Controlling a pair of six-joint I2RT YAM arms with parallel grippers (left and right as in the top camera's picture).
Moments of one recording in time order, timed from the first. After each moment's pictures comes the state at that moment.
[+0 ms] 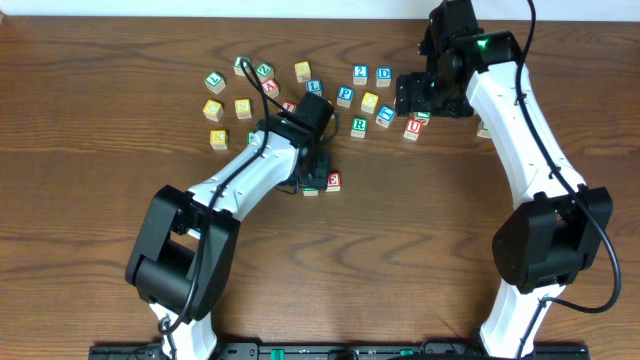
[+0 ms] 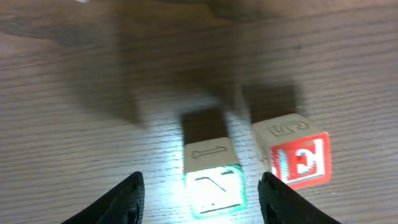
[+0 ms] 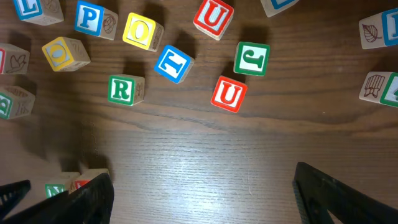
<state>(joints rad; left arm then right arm) -0.50 1.93 1.33 -0.78 0.04 -0.36 0.21 2.01 1.91 -1.17 -0.07 0.23</state>
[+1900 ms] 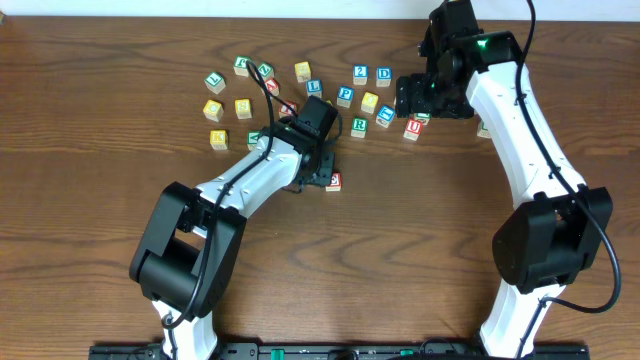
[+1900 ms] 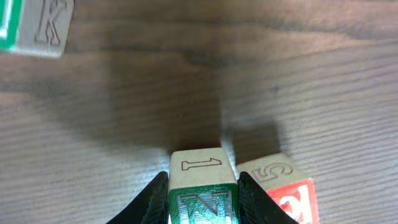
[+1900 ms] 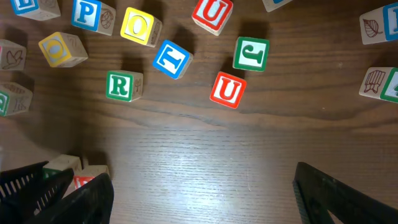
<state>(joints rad) -0.50 1.94 1.29 -0.62 0.03 -0.35 0.21 2.01 1.91 -1.18 -0.07 0.23</state>
